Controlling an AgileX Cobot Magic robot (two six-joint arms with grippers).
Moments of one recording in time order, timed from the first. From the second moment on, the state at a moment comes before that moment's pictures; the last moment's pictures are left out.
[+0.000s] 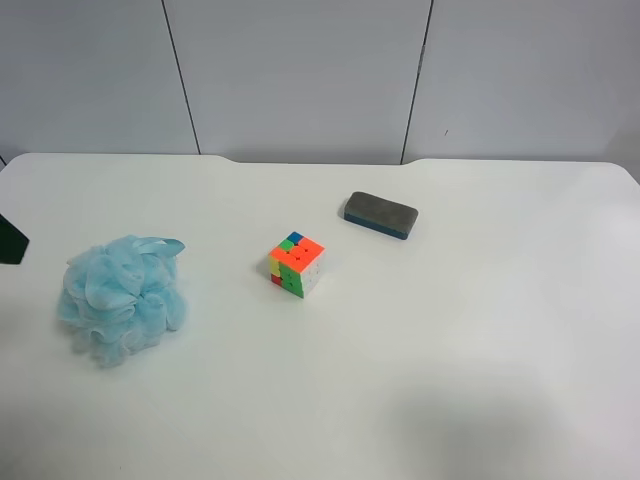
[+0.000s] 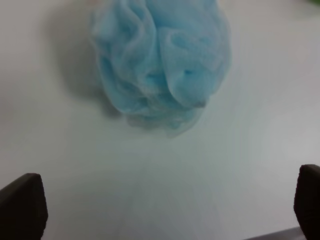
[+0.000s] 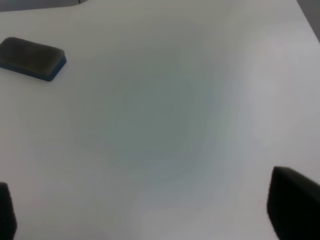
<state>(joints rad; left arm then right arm) -0.08 0.94 -0.83 -0.18 1.06 0.12 -0.03 0.00 -0.50 0.07 1.07 0.00</state>
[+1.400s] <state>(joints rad) -0.20 1.68 -0.83 -0.13 0.62 0.12 -0.03 0.00 -0.50 0.07 1.07 0.00</state>
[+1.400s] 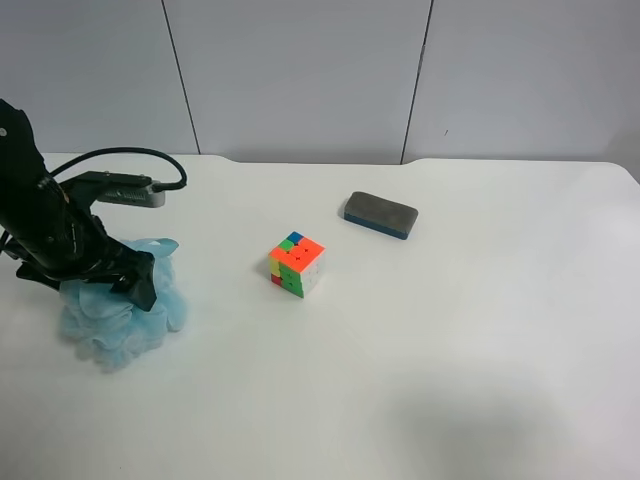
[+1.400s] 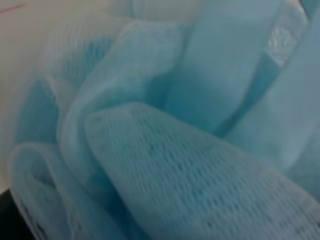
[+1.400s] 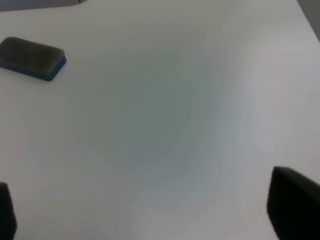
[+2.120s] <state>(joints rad) -0.20 1.52 -1.14 -0.19 0.95 0.12 -0.03 0.00 -0.50 0.07 1.07 0.00</state>
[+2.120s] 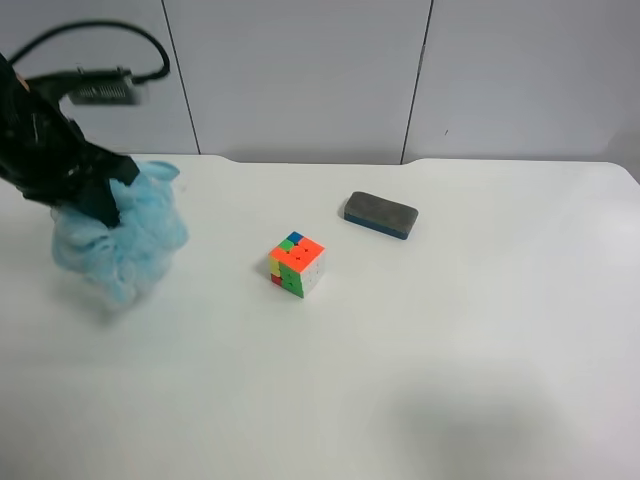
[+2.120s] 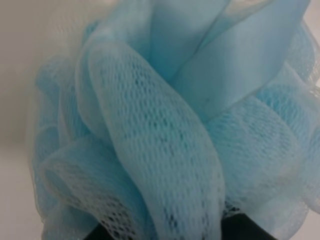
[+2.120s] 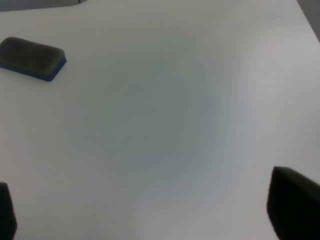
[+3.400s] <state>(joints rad) -0.54 1.51 -1.18 -0.76 0.88 0.38 -0.03 0.00 -0.50 0.07 1.07 0.00</state>
